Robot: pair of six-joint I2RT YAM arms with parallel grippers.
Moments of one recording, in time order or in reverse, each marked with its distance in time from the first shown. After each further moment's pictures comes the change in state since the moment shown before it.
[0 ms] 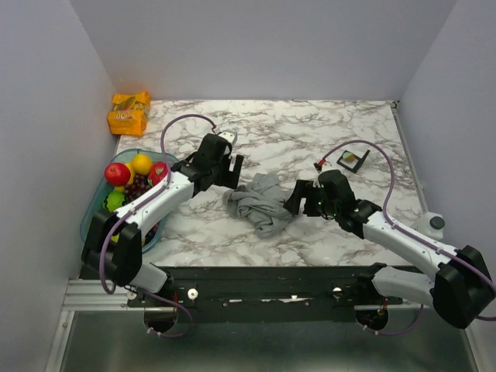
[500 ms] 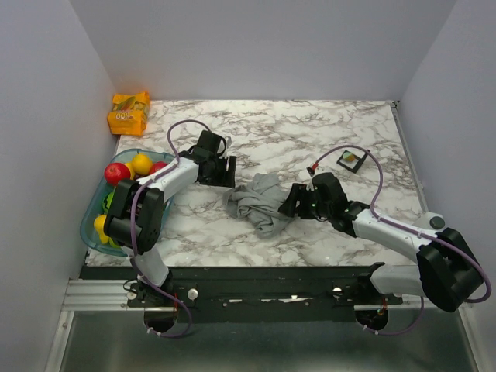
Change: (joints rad) left arm 0.162 0.293 0.085 -0.027 0.284 -0.079; right arm -0.003 0.147 -0.061 0.198 -0.100 0.056
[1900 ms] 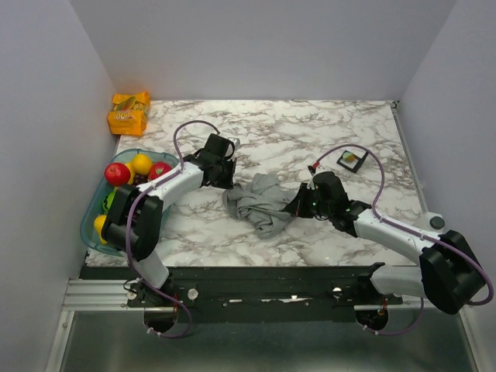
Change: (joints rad) left arm -0.076 -0.023 -0.017 0.019 -0.018 -0.010; right arm 0.000 -0.012 0.003 -0.007 -0.006 0.019
